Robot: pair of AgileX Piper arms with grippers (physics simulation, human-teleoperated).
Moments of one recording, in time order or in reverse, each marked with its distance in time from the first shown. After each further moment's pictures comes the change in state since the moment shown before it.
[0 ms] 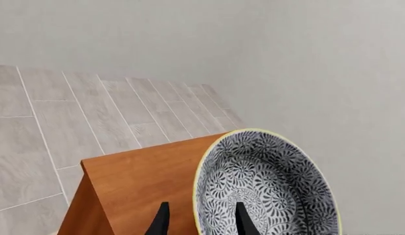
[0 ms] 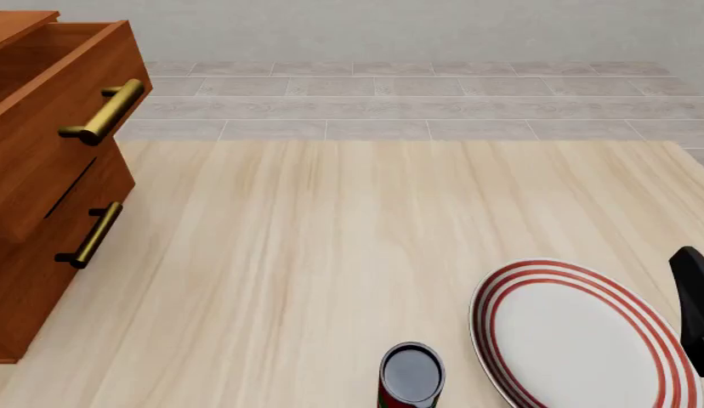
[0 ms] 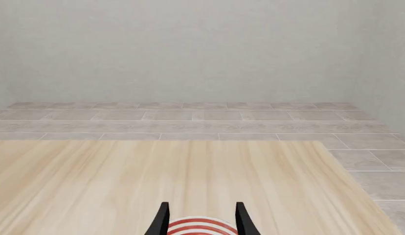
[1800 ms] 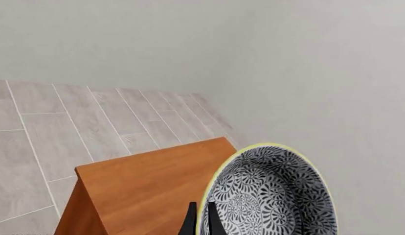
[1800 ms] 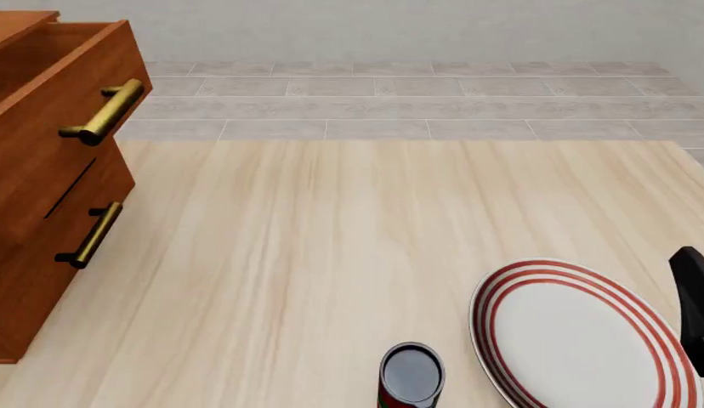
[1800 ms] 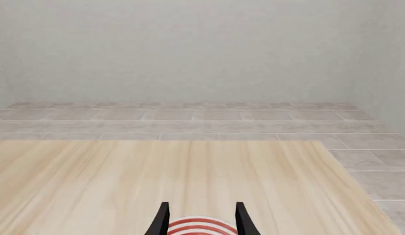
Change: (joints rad) left arm -0.018 -0.104 -0.046 0.096 -0.045; right arm 0.000 0.000 0.000 0.000 0.000
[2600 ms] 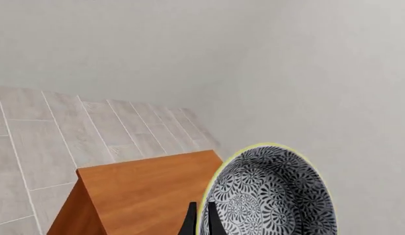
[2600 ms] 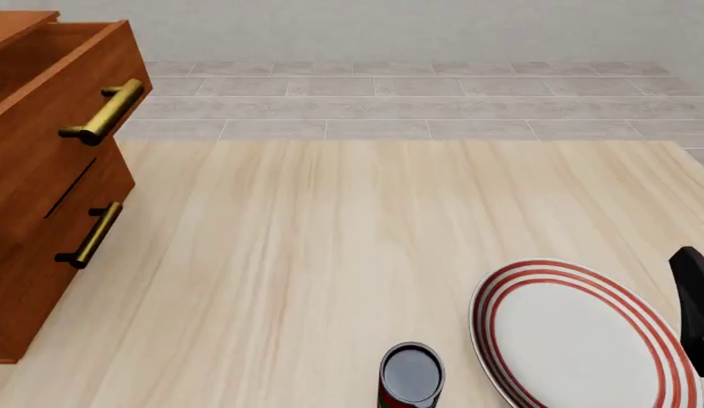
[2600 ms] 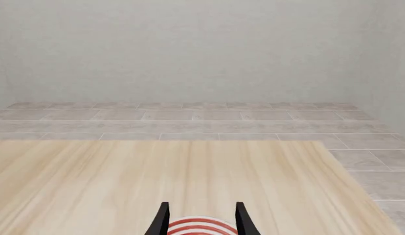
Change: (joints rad) left arm 0.018 -0.083 -0.012 0.026 -0.067; right arm 0.000 0.000 0.000 0.000 0.000
